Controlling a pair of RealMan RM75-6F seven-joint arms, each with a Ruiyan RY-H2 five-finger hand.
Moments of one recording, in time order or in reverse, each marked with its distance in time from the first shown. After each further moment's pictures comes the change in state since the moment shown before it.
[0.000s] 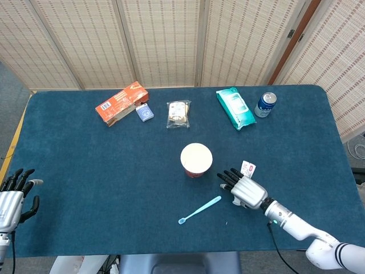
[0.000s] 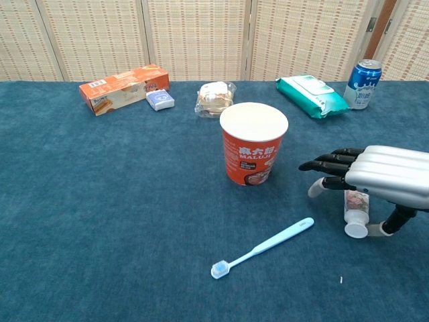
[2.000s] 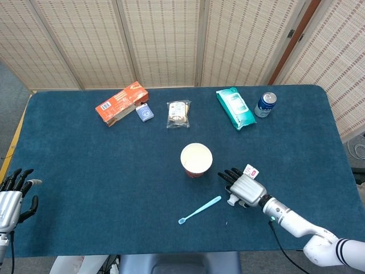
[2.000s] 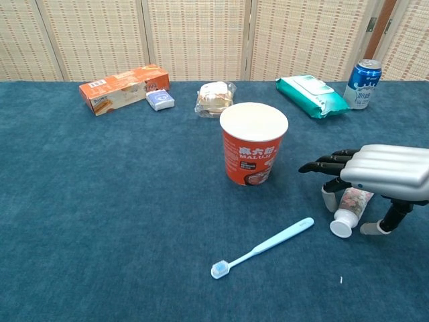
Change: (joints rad) left arm 0.003 0.006 -0.003 -0.006 -0.005 0.001 -0.001; right arm 0.059 0.072 -0.001 -0.136 0.130 -0.127 -0.046
